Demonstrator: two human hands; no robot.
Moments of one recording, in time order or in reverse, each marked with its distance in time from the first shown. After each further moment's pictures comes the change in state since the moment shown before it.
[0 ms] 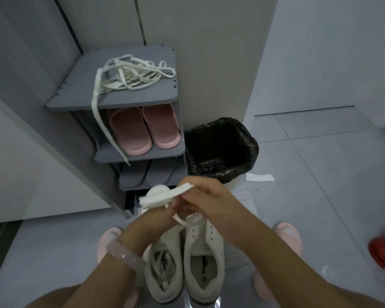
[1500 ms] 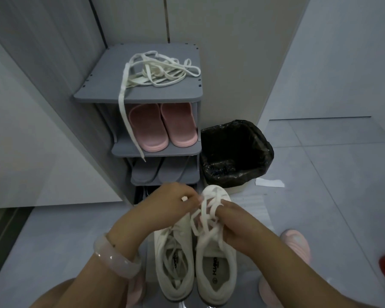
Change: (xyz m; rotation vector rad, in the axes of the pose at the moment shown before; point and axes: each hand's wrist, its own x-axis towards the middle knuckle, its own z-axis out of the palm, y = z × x) left_hand 0.009 -0.009 -0.035 0.520 -0.019 0.189; right_hand 0.018 0.075 -0.012 0.411 0.221 0.476
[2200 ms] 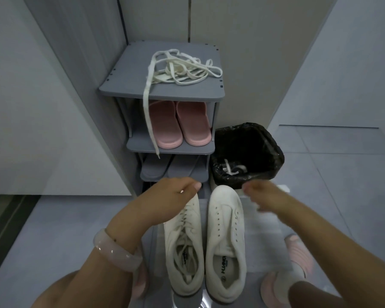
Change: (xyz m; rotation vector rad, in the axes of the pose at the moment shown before) left_hand -0.020 -0.018 -0.019 -0.104 0.078 -0.036; right_hand 0.009 -0.052 -0.033 -1.005 0.338 0.004
